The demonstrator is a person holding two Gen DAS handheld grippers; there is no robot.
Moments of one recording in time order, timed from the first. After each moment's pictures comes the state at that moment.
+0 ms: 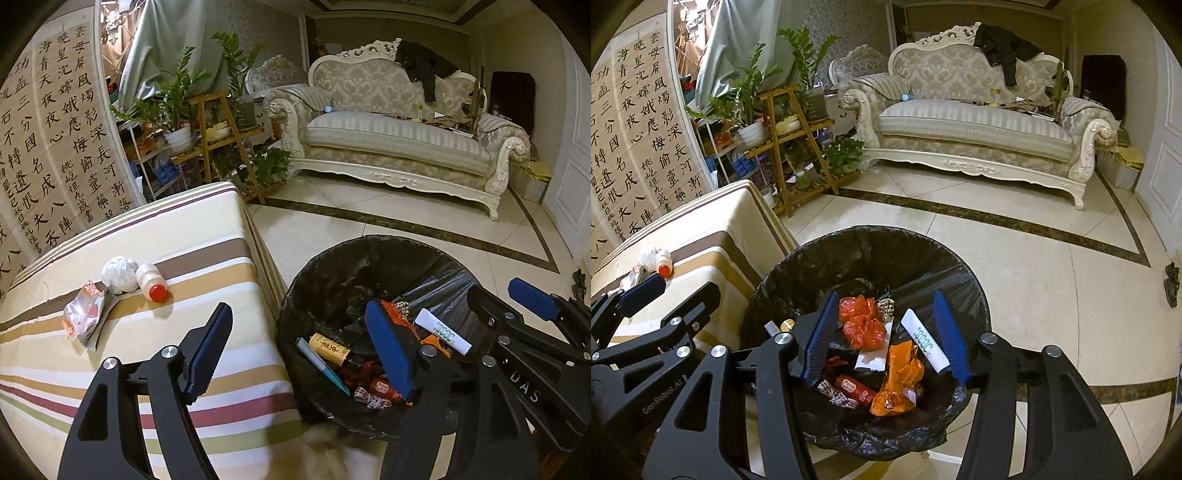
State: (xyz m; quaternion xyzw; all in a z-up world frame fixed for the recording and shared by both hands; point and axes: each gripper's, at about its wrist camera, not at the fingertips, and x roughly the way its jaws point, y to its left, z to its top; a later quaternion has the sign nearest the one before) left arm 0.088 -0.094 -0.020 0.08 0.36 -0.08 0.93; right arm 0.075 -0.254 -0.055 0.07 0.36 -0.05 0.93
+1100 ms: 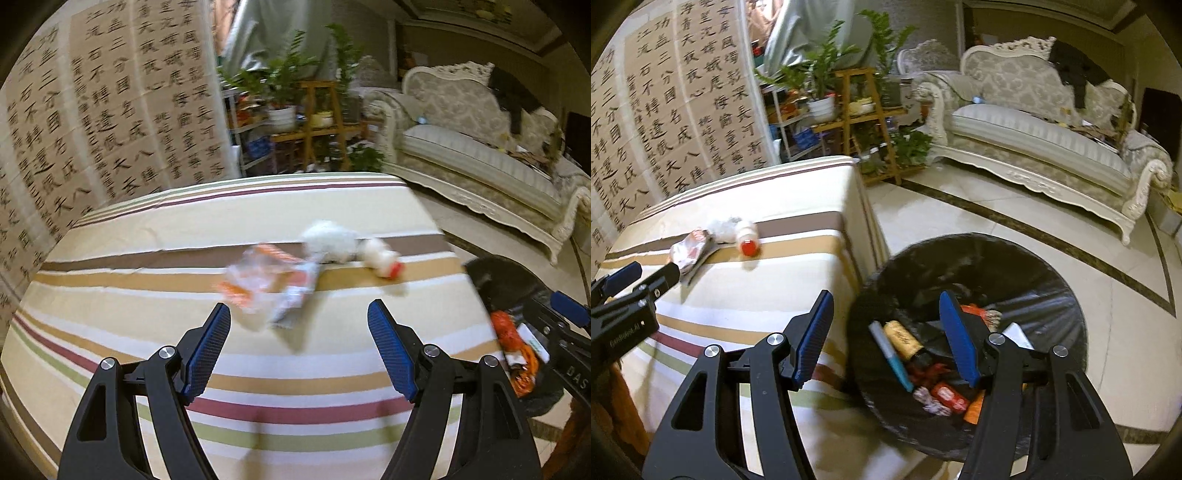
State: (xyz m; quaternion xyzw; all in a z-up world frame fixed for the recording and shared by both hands) left arm 0.080 0.076 -0.011 0.01 0.37 0.07 0.93; right arm 0.093 -0.138 -0.044 0.01 0.37 0.07 0.93
